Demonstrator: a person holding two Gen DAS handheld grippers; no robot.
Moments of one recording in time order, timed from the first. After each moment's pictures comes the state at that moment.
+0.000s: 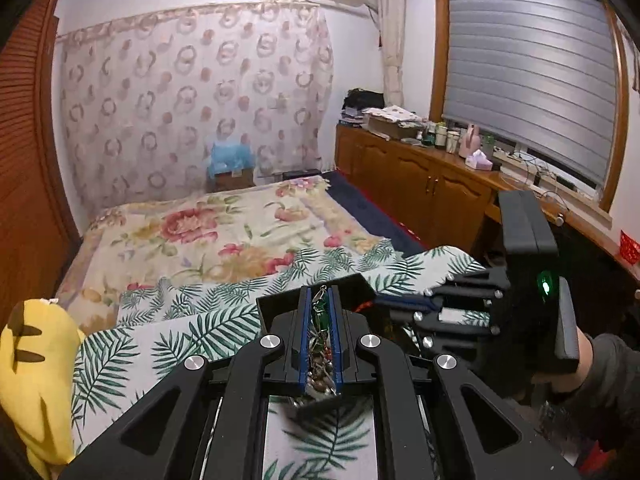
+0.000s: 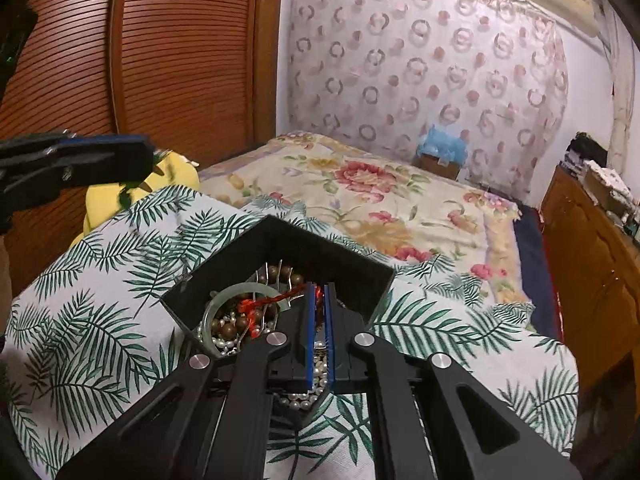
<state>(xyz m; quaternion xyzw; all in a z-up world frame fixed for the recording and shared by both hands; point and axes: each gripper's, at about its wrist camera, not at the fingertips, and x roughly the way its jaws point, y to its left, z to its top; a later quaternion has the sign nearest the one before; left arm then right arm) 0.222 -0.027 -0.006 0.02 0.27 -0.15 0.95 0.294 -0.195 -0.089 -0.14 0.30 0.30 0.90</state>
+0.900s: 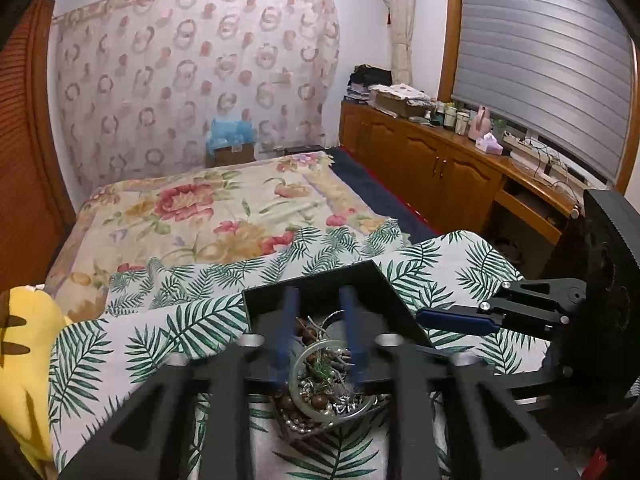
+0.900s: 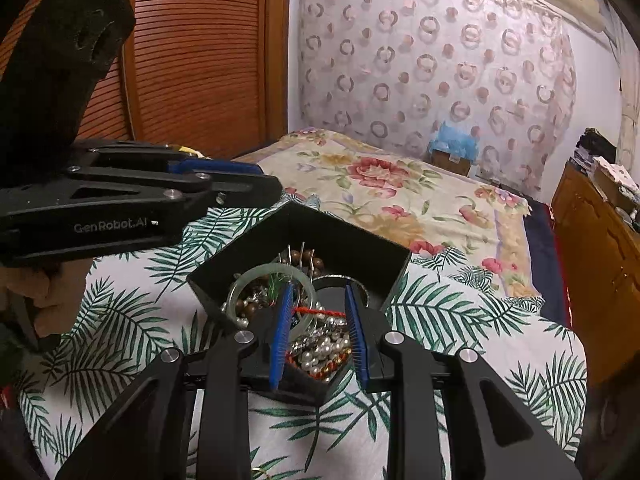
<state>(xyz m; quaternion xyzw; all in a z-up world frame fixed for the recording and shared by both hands) 0.265 -0.037 -0.036 0.02 0.32 -0.14 0.94 0.273 -0.200 -0.088 -0.13 0.30 0.32 0.89</state>
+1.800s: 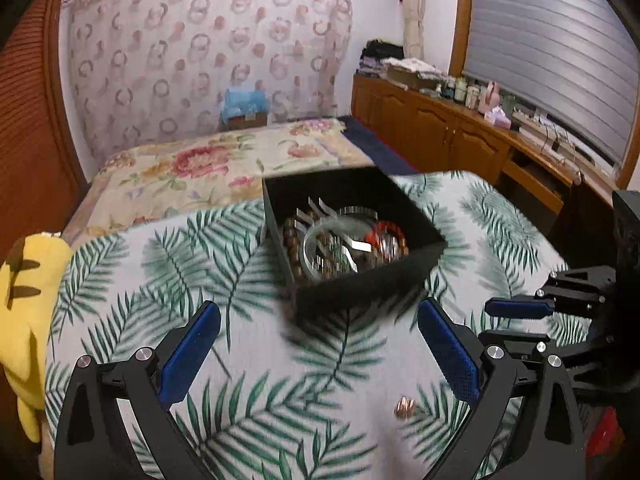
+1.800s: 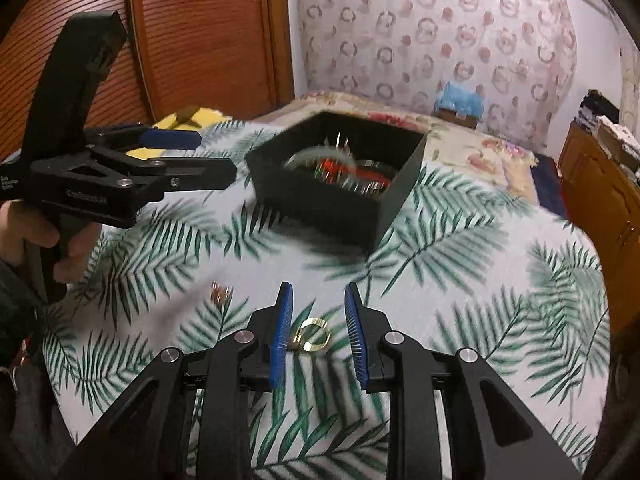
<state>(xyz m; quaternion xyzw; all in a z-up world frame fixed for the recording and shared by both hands) 0.190 -0.016 -0.082 0.02 0.37 -0.12 0.92 0.190 -0.231 -0.130 -0.12 0.37 0.32 0.86</state>
